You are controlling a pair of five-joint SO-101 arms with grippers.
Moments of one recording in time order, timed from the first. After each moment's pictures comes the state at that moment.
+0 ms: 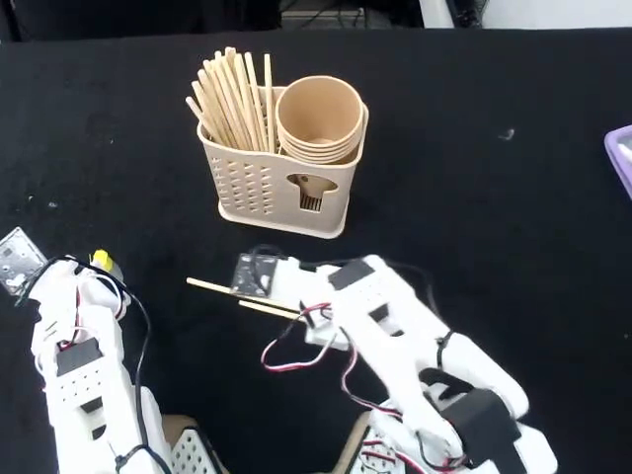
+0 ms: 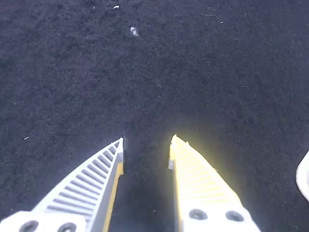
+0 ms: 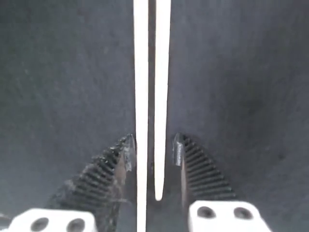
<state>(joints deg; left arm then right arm) -32.2 -63.6 89.5 18.2 15.3 -30.6 -18.5 58.6 51.8 46.8</state>
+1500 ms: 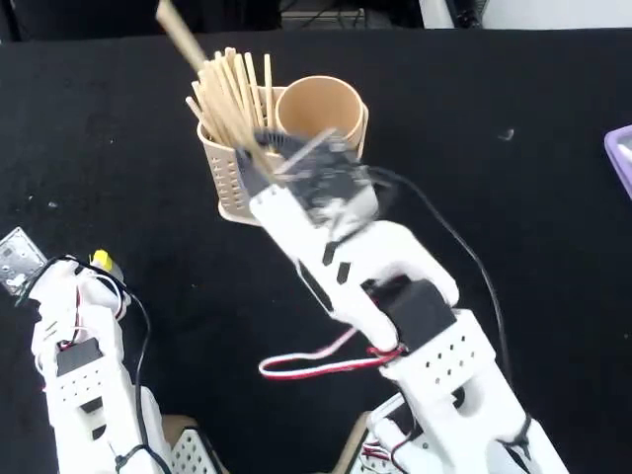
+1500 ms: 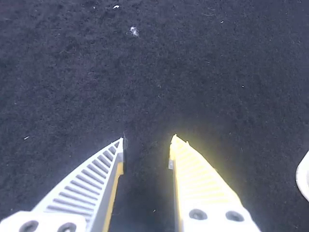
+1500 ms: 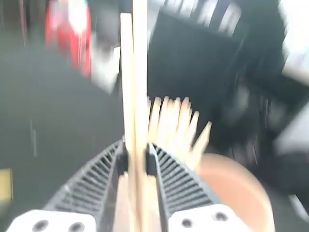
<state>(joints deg) -32.2 -63.6 89.5 18.2 15.3 -33.5 -48.2 37.1 24.0 10.6</state>
